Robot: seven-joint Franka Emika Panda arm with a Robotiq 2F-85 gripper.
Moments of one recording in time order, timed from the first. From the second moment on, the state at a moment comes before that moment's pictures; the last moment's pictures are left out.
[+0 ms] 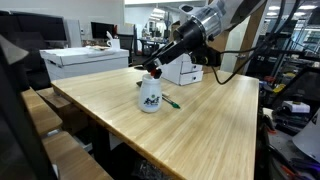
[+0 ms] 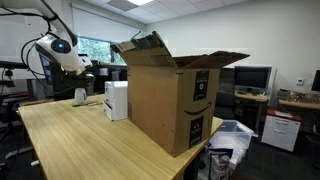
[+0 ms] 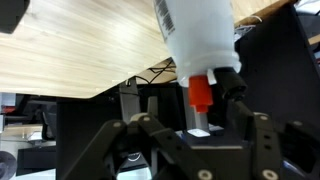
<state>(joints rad) 0.33 -0.01 0.19 -2.35 1.91 2.81 -1.96</state>
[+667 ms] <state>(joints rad) 0.37 -0.01 0.27 -2.40 1.21 2.90 -1.43</state>
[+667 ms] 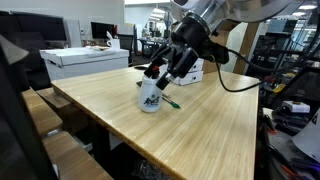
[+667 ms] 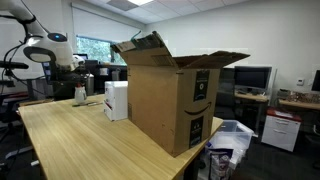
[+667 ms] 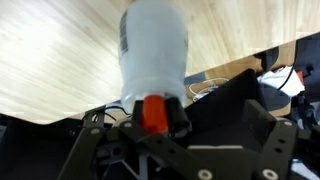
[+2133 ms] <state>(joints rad) 0.29 -0.12 0.26 -2.30 -0.08 2.52 -0.52</state>
